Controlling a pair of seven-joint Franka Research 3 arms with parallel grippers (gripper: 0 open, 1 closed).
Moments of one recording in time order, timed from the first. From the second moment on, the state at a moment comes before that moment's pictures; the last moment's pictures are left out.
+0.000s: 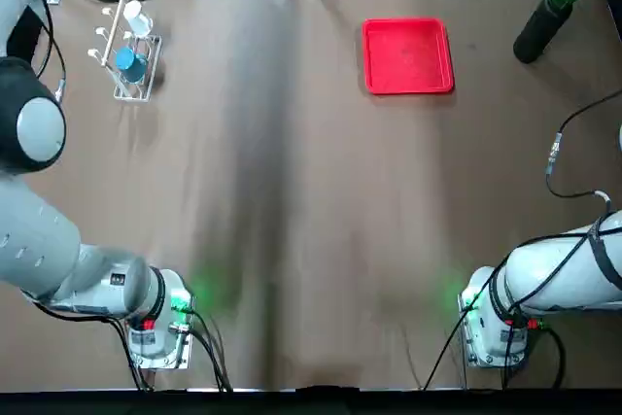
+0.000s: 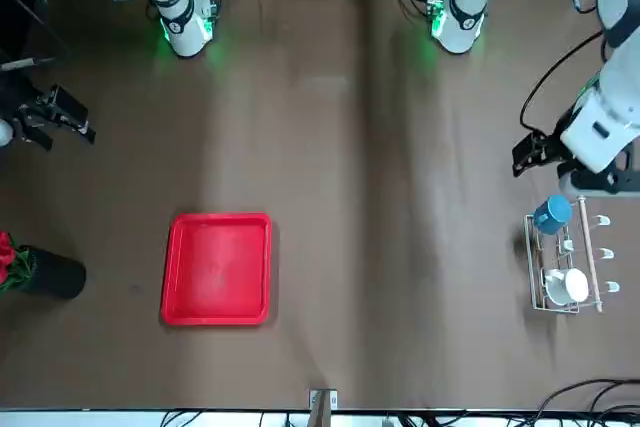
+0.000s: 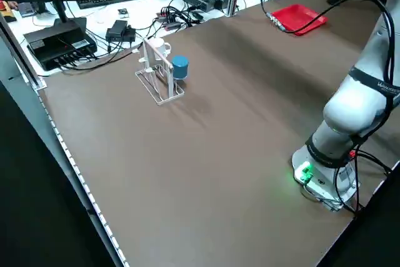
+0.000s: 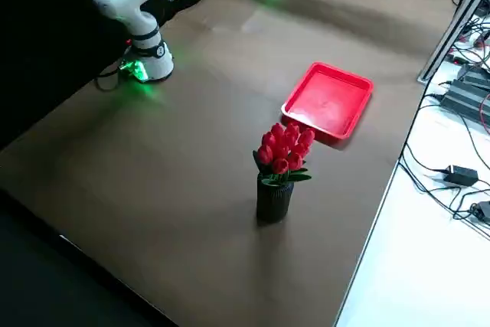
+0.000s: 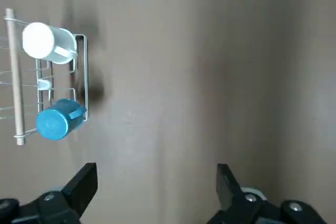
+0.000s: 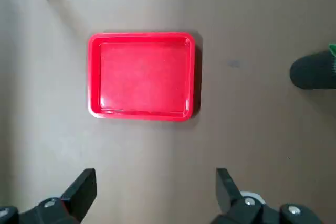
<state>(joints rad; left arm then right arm) -0.08 0.17 -0.05 -1.51 0.00 1.69 -0.07 -0.01 0.05 0.03 -1.44 0.12 1.59 -0.01</state>
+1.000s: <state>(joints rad) 0.06 0.35 -0.04 -1.63 0.06 1.94 0.51 -0.03 0.06 0.03 -1.44 0.12 1.59 -0.06</state>
